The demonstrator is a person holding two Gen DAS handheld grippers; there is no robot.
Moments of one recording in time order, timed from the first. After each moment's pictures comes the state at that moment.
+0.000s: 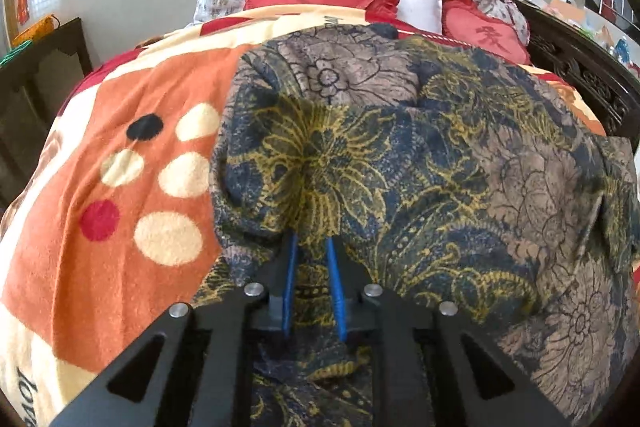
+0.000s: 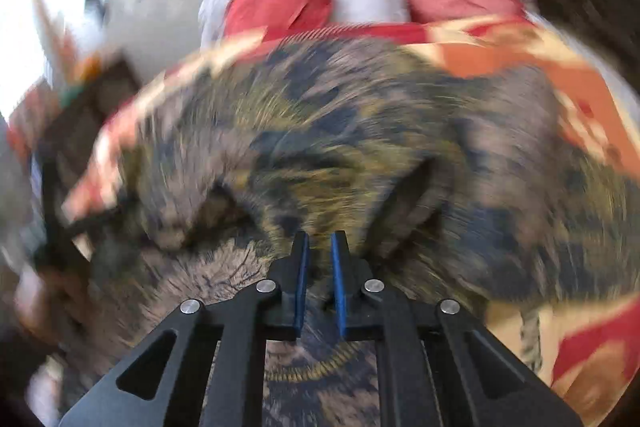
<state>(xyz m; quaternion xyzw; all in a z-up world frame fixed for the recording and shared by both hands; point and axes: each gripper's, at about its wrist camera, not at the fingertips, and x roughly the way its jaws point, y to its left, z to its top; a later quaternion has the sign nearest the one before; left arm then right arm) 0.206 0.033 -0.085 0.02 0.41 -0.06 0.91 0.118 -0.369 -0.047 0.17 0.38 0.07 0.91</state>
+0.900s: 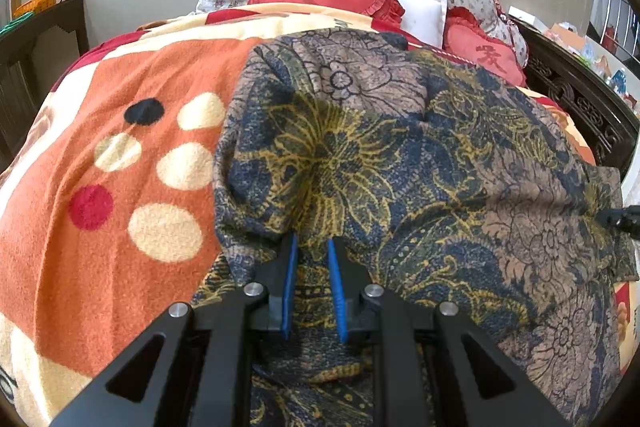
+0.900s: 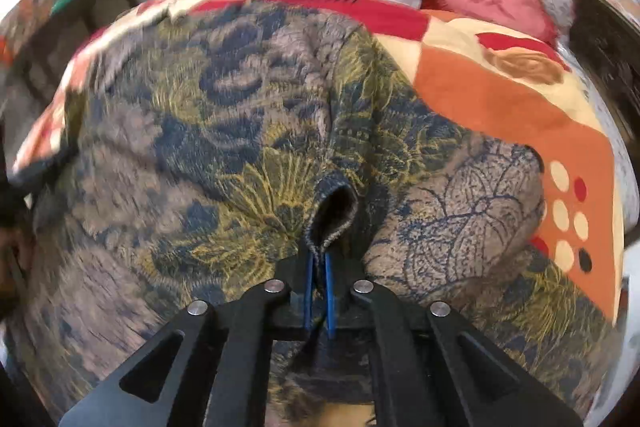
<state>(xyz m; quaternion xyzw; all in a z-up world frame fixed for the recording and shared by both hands) 0.214 0.049 -0.086 -0.03 0.41 -0.08 0.91 0.217 -0.388 -0.051 -0.05 0.49 0.10 0.86</state>
